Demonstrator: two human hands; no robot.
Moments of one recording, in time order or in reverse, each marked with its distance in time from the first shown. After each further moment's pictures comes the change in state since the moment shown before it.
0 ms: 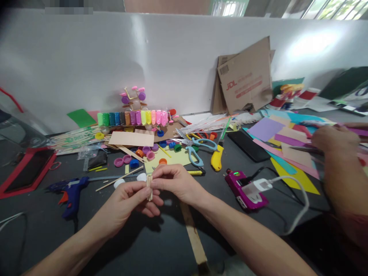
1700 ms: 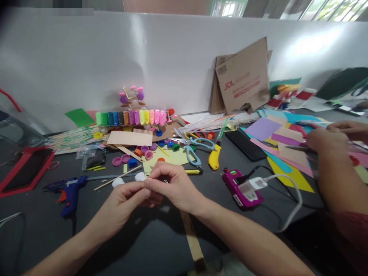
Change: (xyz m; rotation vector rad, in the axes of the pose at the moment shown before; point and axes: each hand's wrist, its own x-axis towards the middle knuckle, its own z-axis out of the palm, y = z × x) left_hand -0.007 0.005 0.009 0.290 0.025 0.145; right_hand -0.012 -0.009 0.011 -0.231 0.129 -0.185
